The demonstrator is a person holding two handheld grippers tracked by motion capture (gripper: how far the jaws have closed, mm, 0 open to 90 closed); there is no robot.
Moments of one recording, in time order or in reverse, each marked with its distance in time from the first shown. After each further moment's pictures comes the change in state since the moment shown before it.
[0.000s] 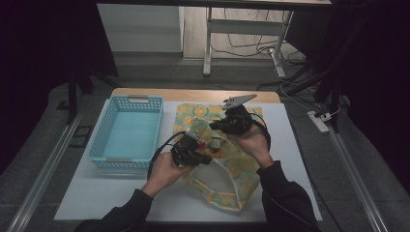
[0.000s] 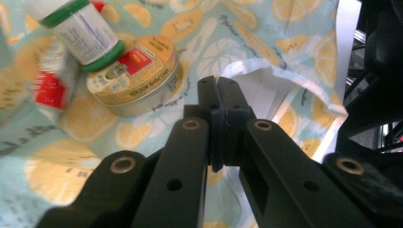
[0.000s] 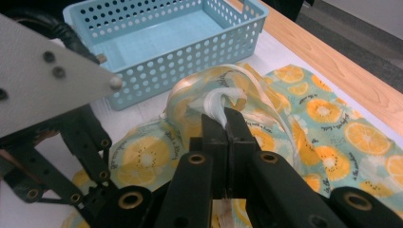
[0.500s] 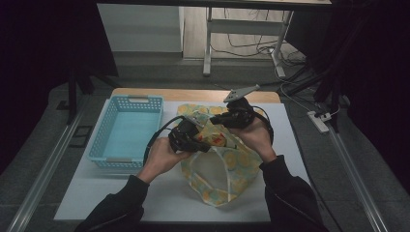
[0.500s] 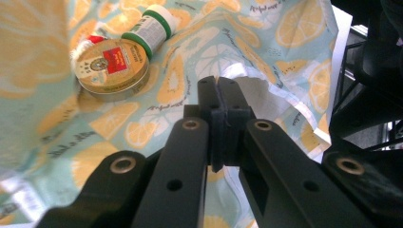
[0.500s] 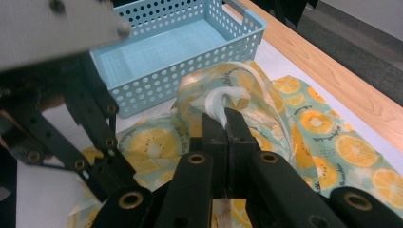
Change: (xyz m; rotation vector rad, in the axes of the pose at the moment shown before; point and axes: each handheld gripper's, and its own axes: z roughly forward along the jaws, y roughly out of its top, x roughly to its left) left arm 0.004 0.035 -0.038 0.021 0.012 0.031; right arm -0.003 0.018 -0.013 0.001 0.014 0.001
